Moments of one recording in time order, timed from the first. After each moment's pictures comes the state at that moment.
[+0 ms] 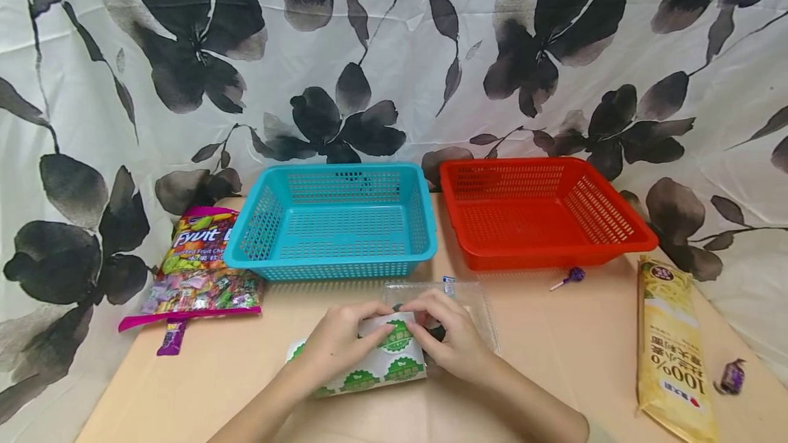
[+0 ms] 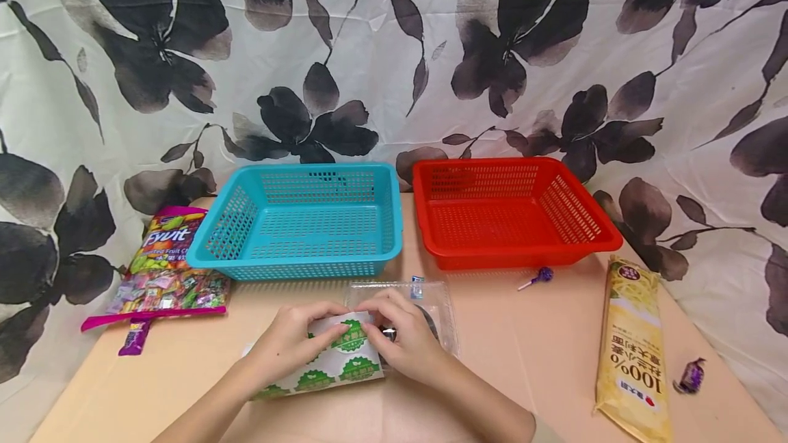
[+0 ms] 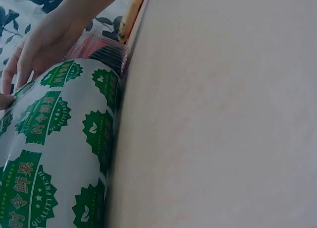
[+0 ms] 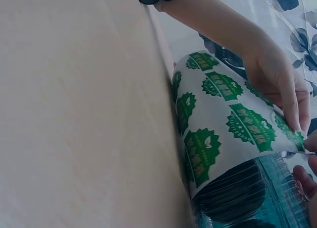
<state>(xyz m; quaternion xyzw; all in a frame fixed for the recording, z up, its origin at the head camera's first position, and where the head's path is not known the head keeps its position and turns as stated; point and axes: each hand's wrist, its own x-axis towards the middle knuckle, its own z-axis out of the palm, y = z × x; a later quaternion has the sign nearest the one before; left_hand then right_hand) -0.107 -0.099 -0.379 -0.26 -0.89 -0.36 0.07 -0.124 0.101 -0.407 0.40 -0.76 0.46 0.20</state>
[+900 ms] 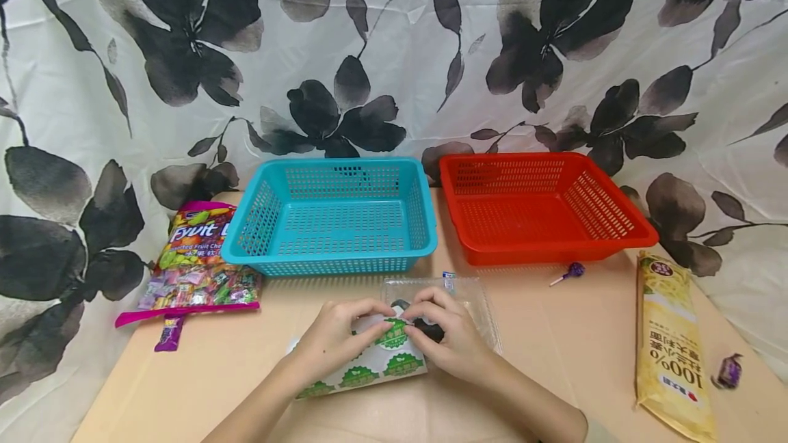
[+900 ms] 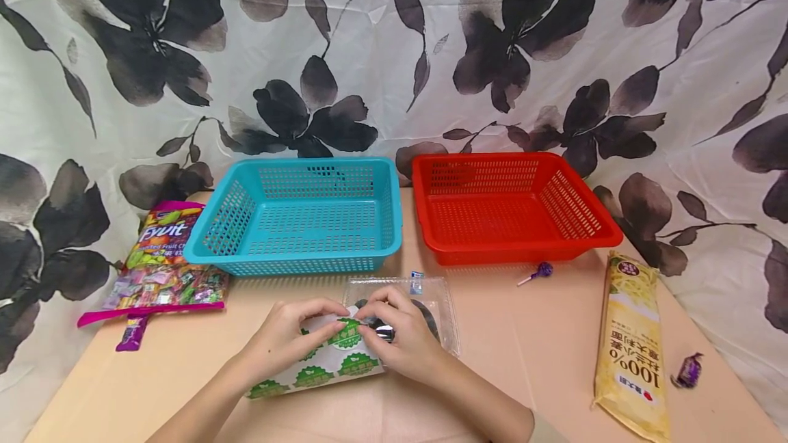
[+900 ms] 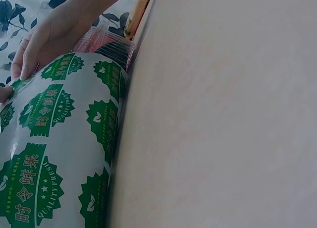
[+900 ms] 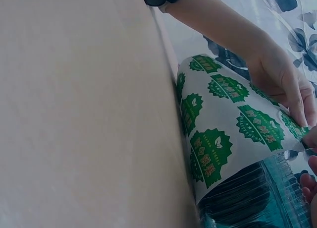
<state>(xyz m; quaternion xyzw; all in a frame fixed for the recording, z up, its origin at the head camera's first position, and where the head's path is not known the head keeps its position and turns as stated) -0.109 -0.104 -0.377 -0.29 -0.85 -0.42 0.08 -0.126 0.101 -0.413 0.42 -0.77 0.44 0.21</state>
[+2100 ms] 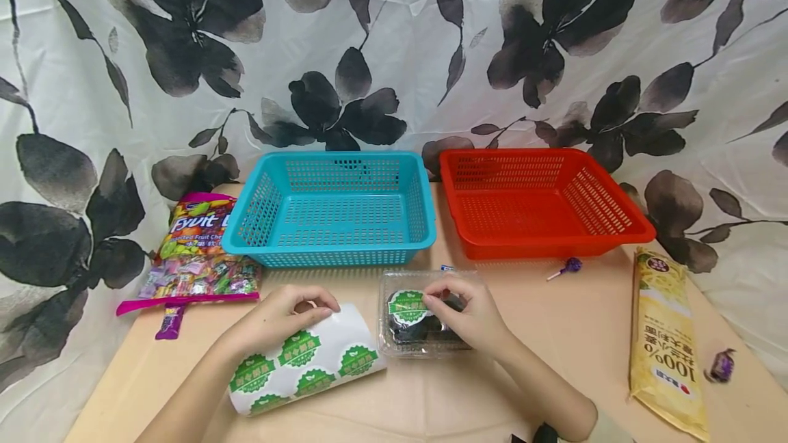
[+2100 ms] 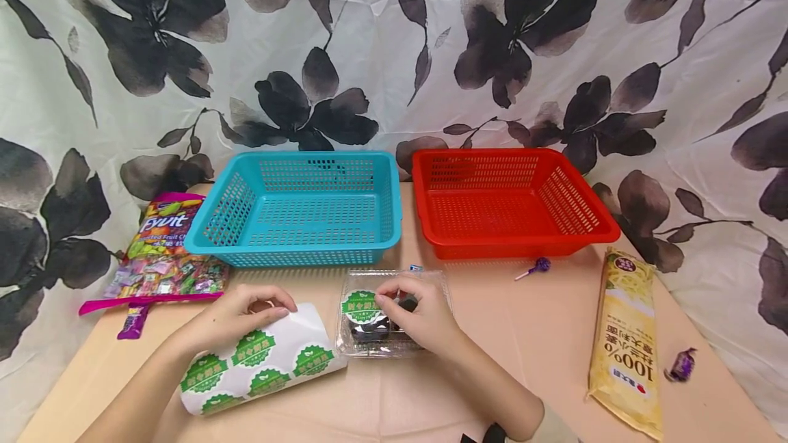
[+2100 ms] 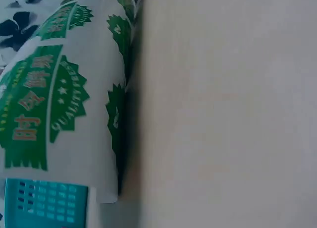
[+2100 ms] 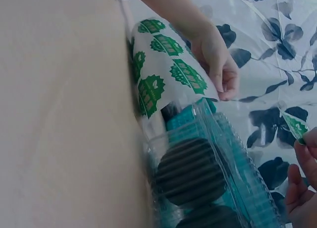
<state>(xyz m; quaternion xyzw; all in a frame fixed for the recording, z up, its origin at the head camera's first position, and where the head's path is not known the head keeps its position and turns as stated) -0.129 -0.187 -0.382 -0.25 -0.87 -0.42 -0.09 -0.118 0.117 -0.366 0.33 -0.76 0.56 0.11</state>
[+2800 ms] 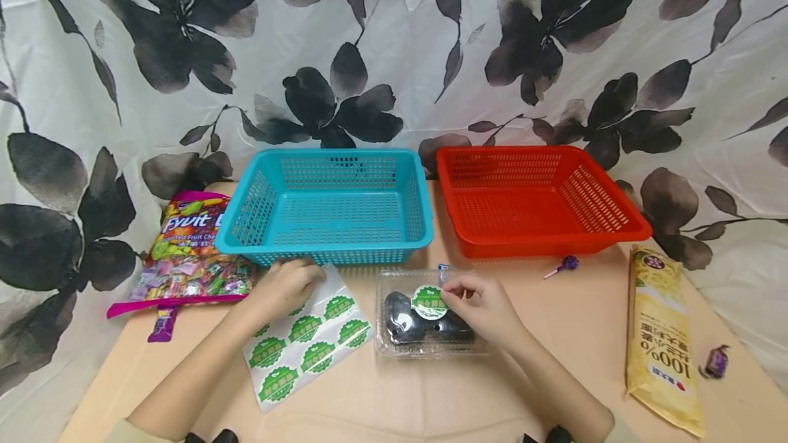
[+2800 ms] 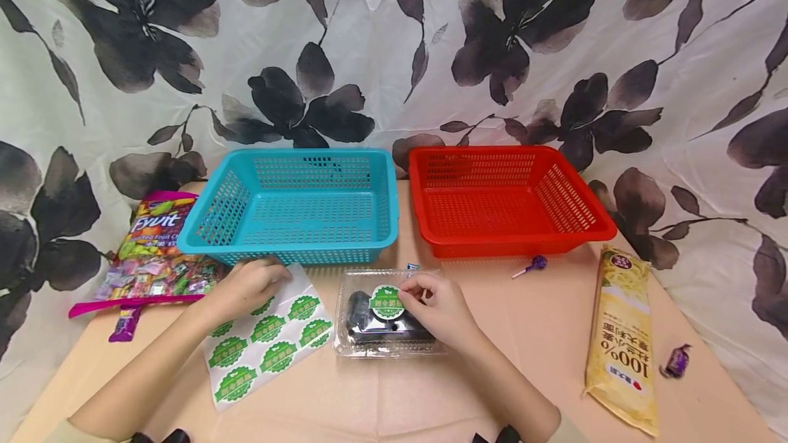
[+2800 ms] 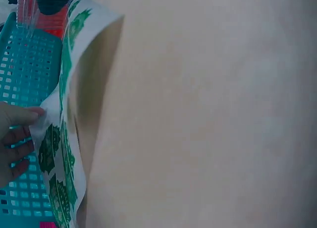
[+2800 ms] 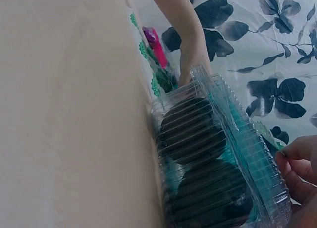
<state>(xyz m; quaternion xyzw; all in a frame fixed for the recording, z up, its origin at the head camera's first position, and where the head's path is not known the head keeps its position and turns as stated) -0.183 -0.194 -0.414 -0.28 -0.95 -0.12 0.08 -0.135 0.145 -0.394 0.19 -0.84 0.50 0.06</state>
